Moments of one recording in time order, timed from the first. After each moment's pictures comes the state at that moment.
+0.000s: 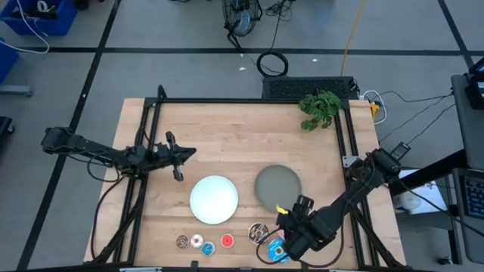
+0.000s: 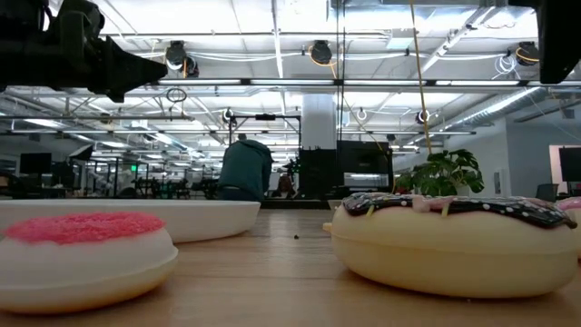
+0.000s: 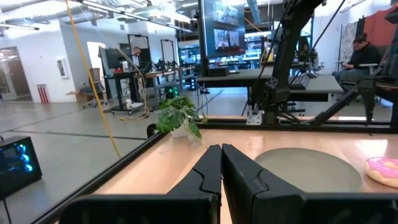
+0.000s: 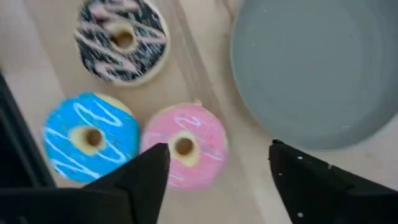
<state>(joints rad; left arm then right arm) -0.17 0.63 0.01 0.76 -0.43 0.12 0.73 1.86 1.55 -1.20 0.29 1.11</state>
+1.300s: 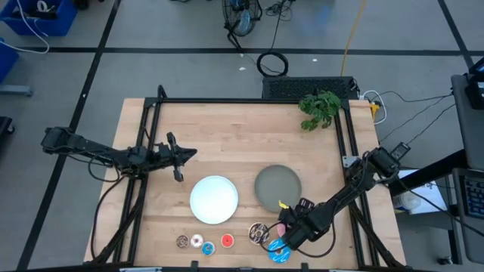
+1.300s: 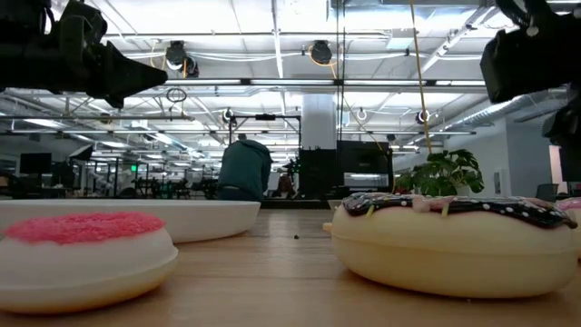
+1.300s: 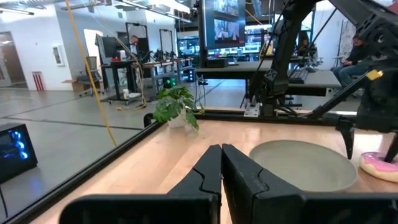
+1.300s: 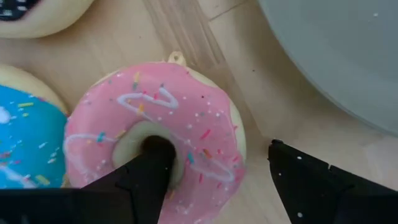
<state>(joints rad) -0.17 0.63 0.01 0.72 -0.43 0.07 0.70 1.86 1.12 -0.76 0.15 1.17</state>
